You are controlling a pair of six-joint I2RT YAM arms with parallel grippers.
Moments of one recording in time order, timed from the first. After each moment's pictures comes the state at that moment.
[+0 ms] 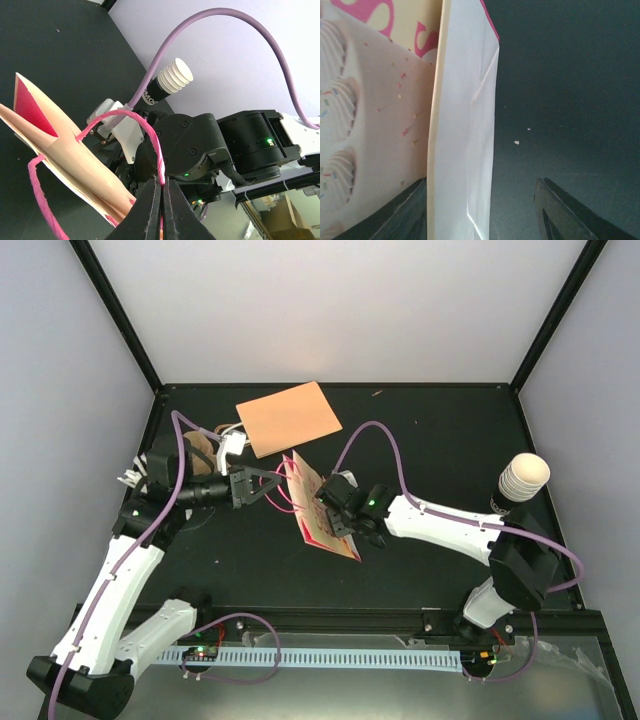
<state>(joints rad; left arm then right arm) -0.28 0.85 0.99 -0.55 0.88 -0.52 1.00 1.57 1.12 -0.70 0.30 0.56</state>
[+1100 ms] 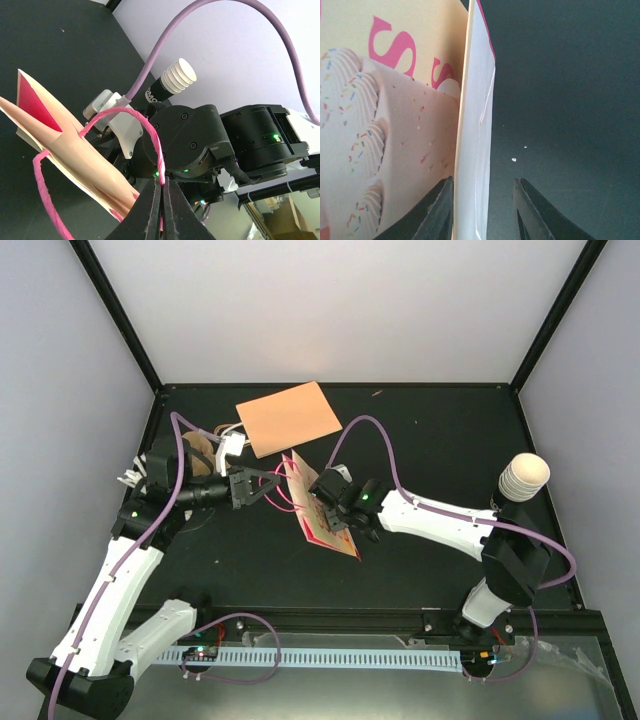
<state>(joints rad) -0.28 0.84 0.99 -0.57 0.86 -0.51 1.00 1.62 1.19 -0.72 0.34 0.53</state>
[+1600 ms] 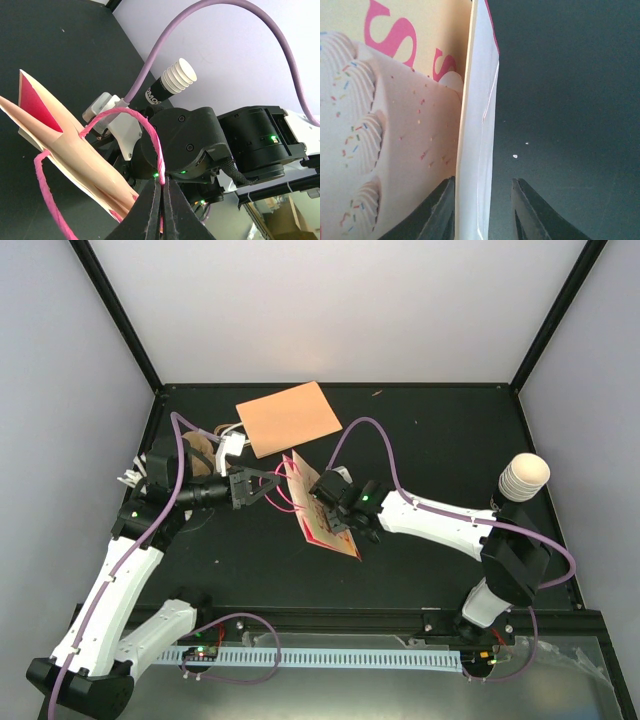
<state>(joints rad) -0.28 0.84 0.99 -0.57 0.86 -0.51 1.00 1.62 1.18 -0.72 0.33 0.53</state>
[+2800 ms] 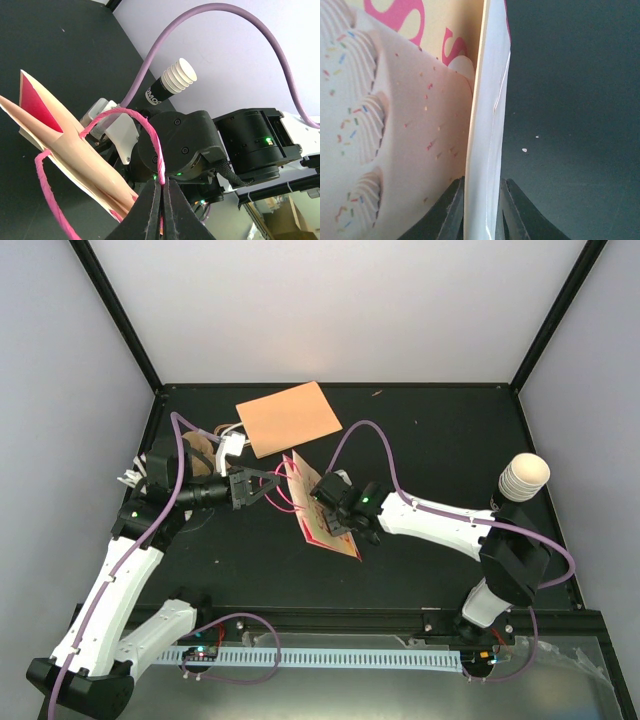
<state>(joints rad) -0.28 0.84 0.99 -0.57 0.86 -0.51 1.00 1.62 1.16 -0.71 0.29 0.52</state>
